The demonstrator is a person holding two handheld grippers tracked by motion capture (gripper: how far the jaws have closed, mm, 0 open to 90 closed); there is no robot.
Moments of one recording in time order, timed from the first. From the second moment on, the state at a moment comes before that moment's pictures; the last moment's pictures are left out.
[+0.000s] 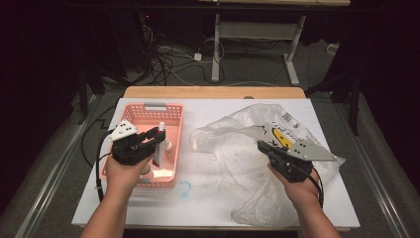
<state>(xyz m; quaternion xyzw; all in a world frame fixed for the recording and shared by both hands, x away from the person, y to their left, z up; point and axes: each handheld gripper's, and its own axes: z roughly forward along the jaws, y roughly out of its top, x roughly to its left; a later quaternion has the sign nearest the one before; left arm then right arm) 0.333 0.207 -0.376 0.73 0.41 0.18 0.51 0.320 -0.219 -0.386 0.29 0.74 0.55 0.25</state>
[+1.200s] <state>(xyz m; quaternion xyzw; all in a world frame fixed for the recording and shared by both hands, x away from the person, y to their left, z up) 0.304 0.122 -0.402 0.77 0.32 0.11 0.55 0.316 -0.218 -0.383 0.28 0.74 0.55 0.26</state>
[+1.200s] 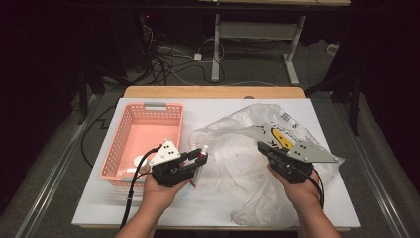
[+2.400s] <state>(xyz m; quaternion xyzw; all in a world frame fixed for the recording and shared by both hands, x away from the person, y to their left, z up) 0.316 0.077 -0.401 0.78 0.29 0.11 0.55 0.312 -0.211 -0.376 0.27 0.74 0.56 0.26</state>
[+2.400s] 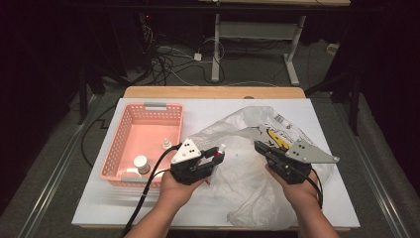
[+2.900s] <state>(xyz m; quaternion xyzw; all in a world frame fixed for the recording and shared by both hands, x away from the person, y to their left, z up) 0.334 0.036 -0.418 0.80 0.28 0.12 0.52 0.314 -0.216 -0.375 0.28 0.73 0.57 0.25</state>
